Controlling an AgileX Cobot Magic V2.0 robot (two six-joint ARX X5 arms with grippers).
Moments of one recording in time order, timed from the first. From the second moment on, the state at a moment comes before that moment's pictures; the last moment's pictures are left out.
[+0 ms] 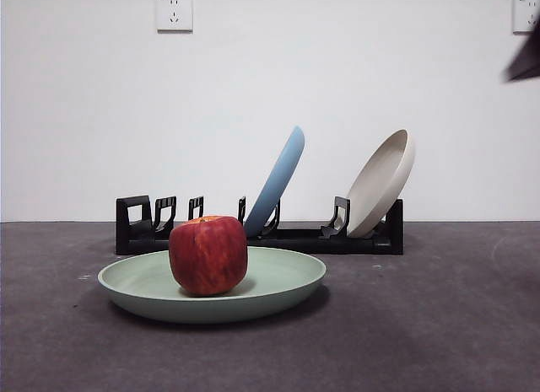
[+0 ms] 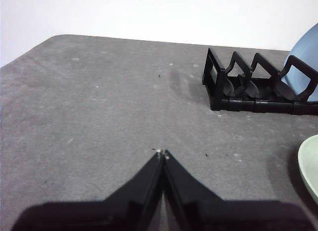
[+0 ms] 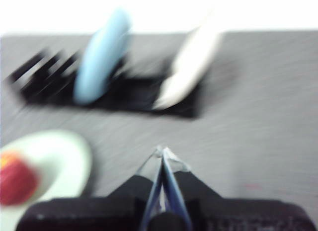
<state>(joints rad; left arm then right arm) 0.01 0.00 0.02 -0.19 -0.04 -0.10 0.41 0.54 0.45 -0.19 0.16 0.12</state>
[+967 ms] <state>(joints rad) 0.01 0.00 0.02 -0.19 -0.05 -0.10 0.04 0.01 0.02 -0.11 -0.05 0.01</state>
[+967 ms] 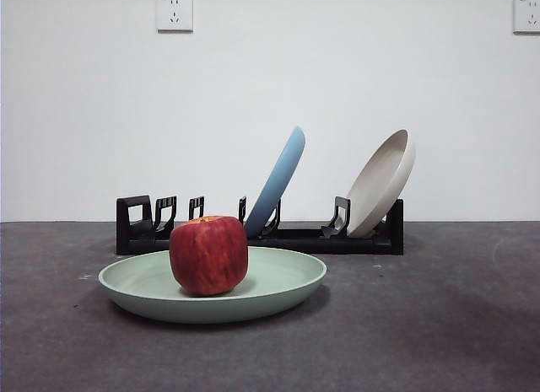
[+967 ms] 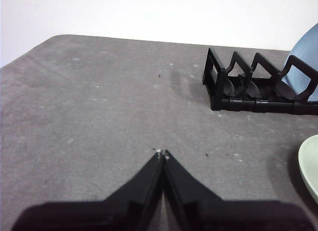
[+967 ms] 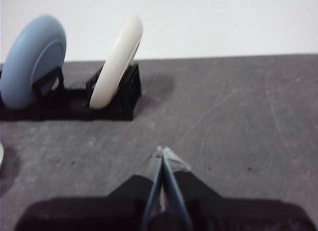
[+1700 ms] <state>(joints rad) 0.01 0.00 0.02 -0.19 -0.05 -0.10 0.05 0.01 0.02 -0.17 -0.05 0.05</state>
